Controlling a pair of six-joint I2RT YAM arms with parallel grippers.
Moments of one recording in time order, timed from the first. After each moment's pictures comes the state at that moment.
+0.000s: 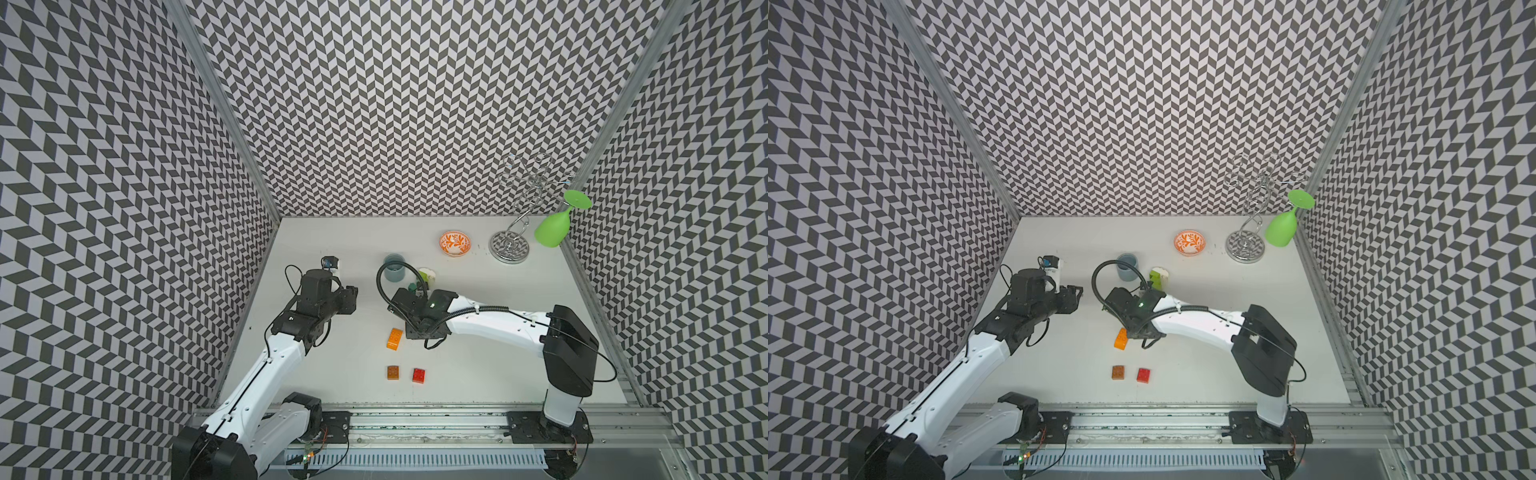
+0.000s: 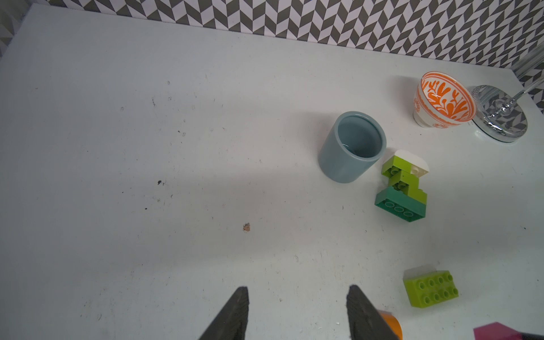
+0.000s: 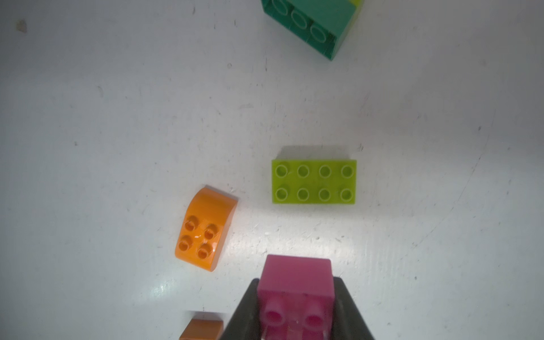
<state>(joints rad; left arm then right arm) -0.25 0.99 0.72 -0.39 0.05 -0.23 1.01 1.83 1.42 -0.91 0.27 0.93</state>
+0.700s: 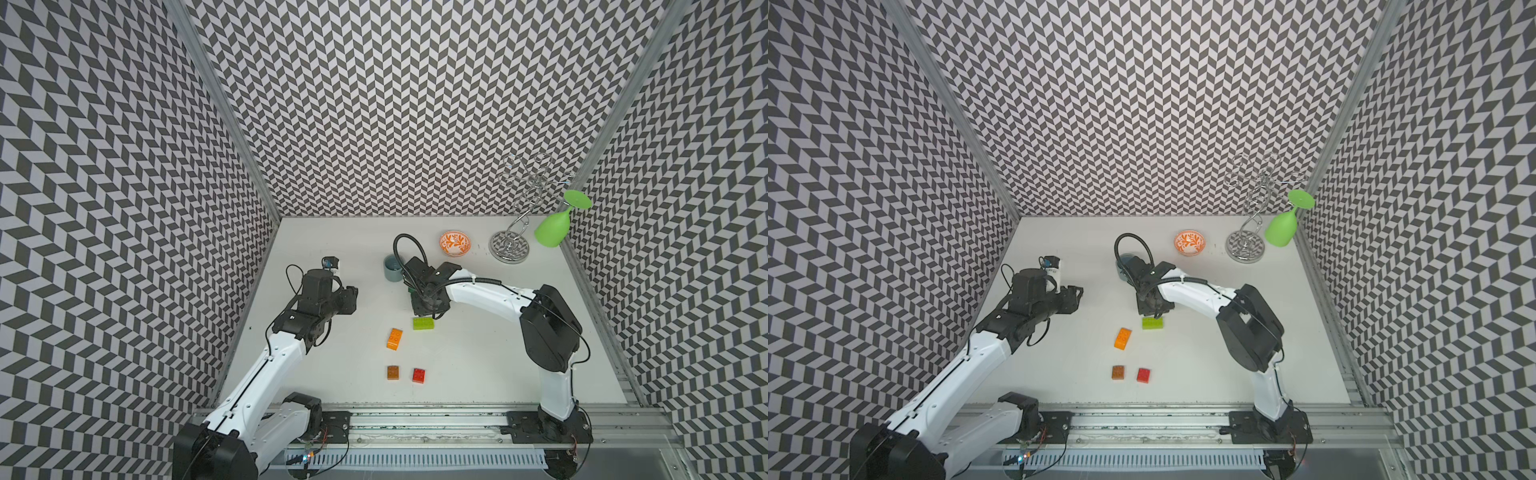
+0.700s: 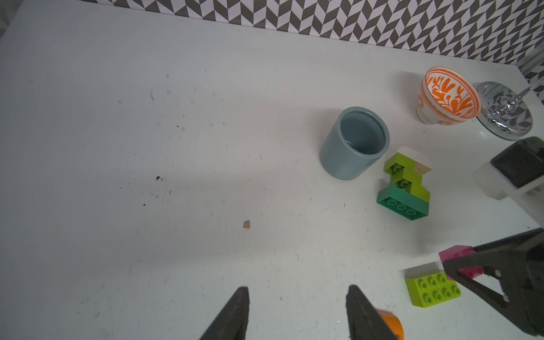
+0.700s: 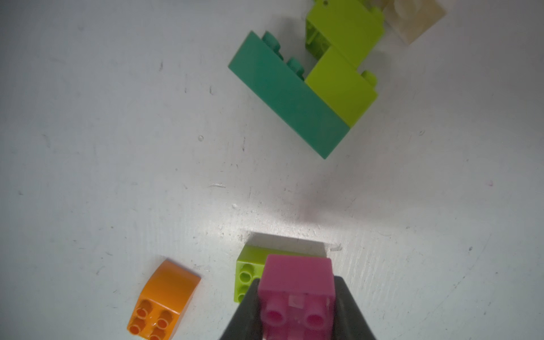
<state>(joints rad) -0.25 1.00 0.72 -0.39 0.05 -0.23 0.82 1.99 1.54 -0.89 0.11 0.62</state>
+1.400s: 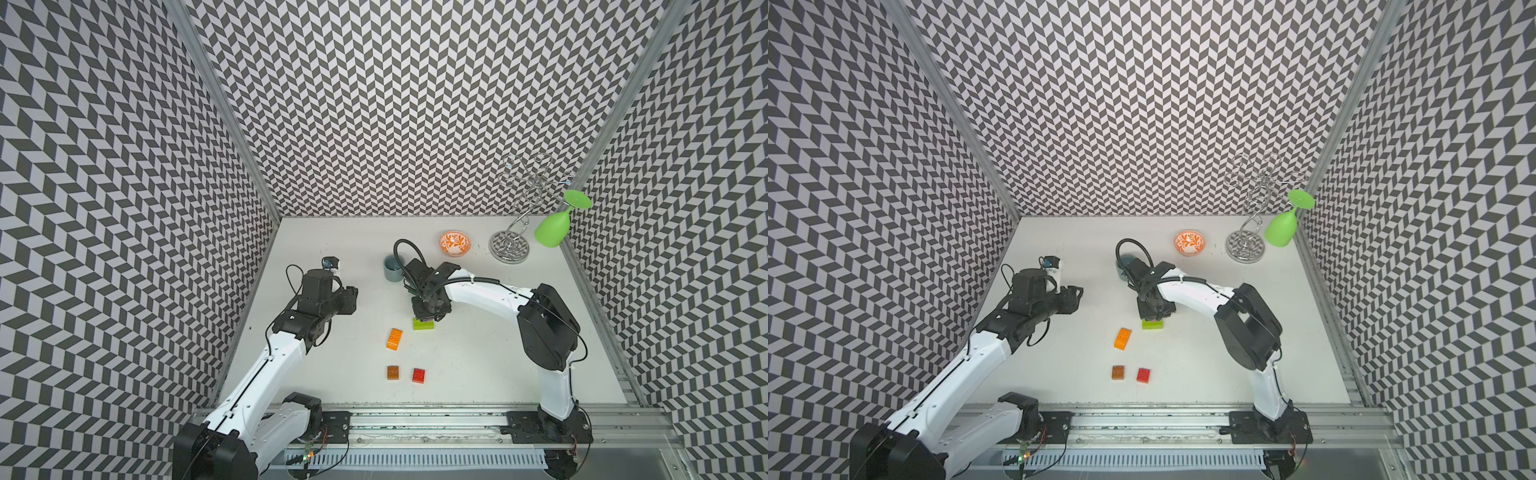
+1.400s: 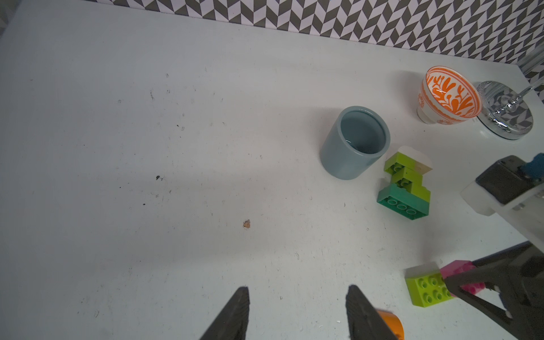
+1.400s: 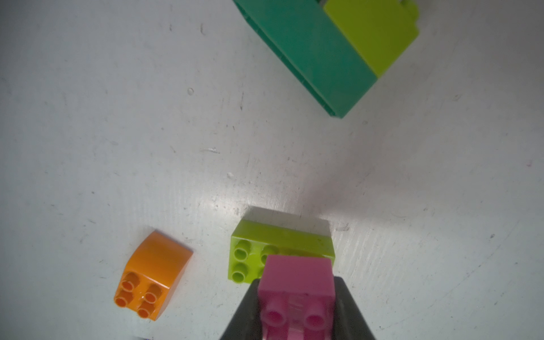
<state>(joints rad) -0.25 1.00 0.72 -0.39 0.05 -0.23 0.81 1.99 1.54 -0.95 0.03 0.59</state>
